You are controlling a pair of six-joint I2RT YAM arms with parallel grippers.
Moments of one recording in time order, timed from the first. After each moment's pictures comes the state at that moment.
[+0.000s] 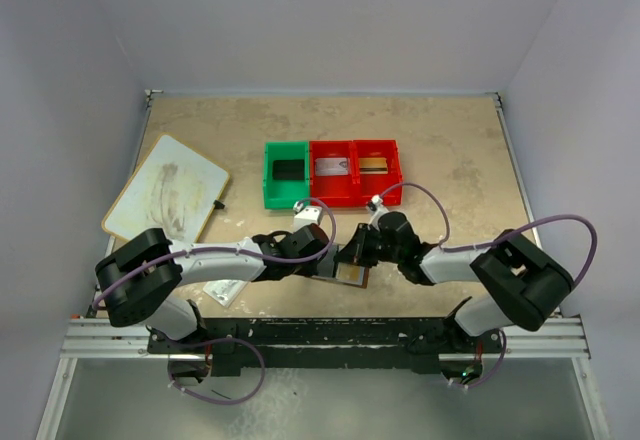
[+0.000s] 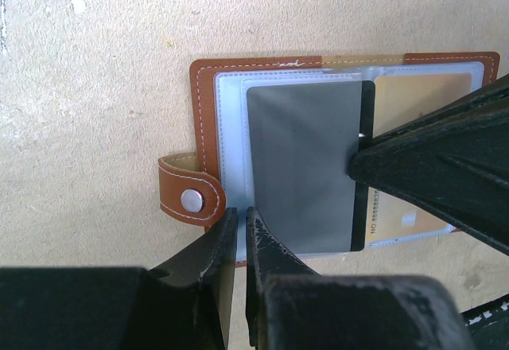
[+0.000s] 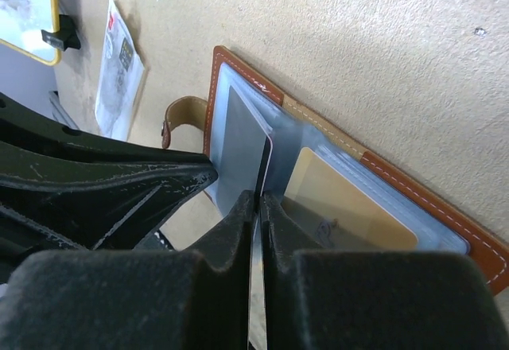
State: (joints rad) left arm -1.06 1.51 0.72 -0.20 -0.32 -0.81; right arm 0.71 1.46 0.35 0.50 -0.28 0.91
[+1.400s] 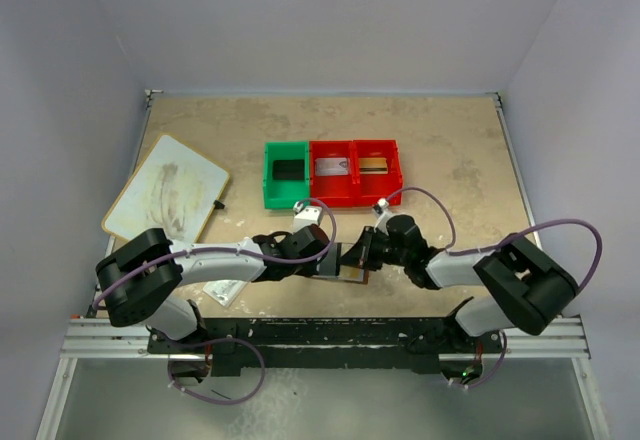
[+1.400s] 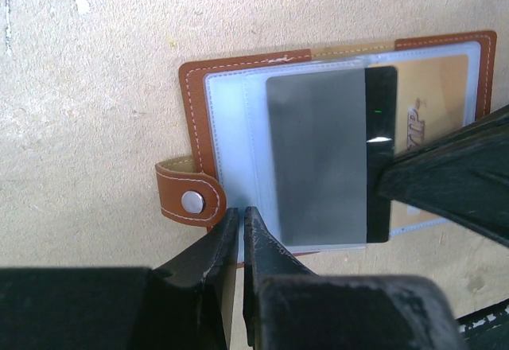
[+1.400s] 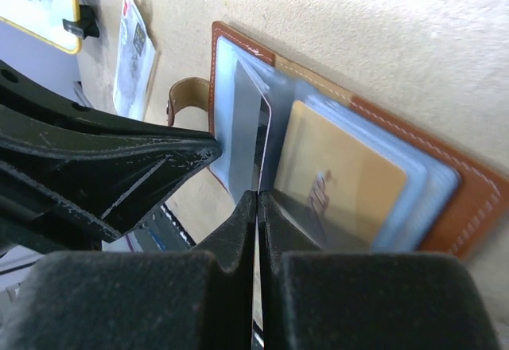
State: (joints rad) left arm -1.06 1.51 0.72 -0.20 -0.33 -0.81; right arm 0.67 1.45 0.29 0.57 -0.37 0.94
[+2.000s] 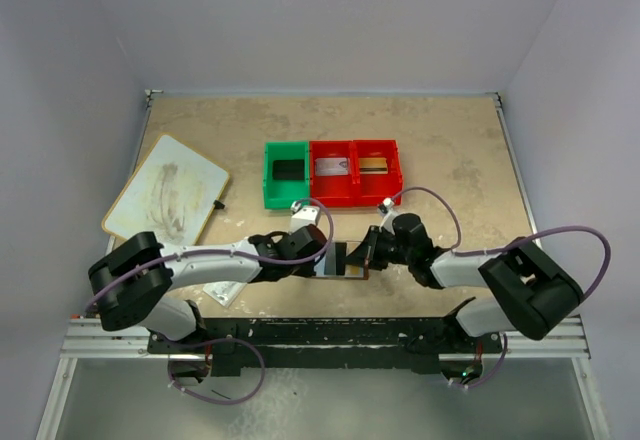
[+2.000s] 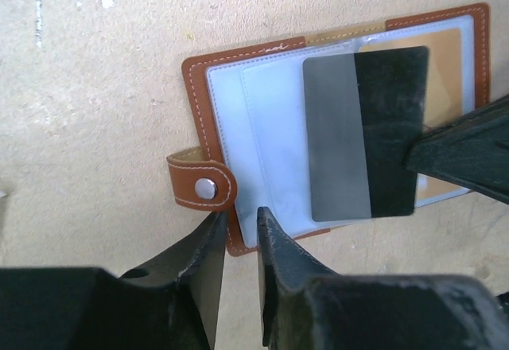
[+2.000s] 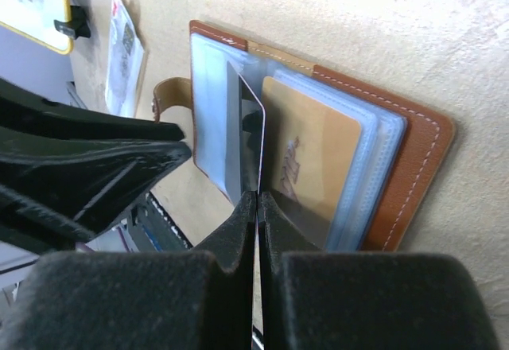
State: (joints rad) left arm -1.07 1.48 0.72 -0.24 -0.35 -0.81; right arm 0.60 1.39 0.27 0.52 -0.41 0.90
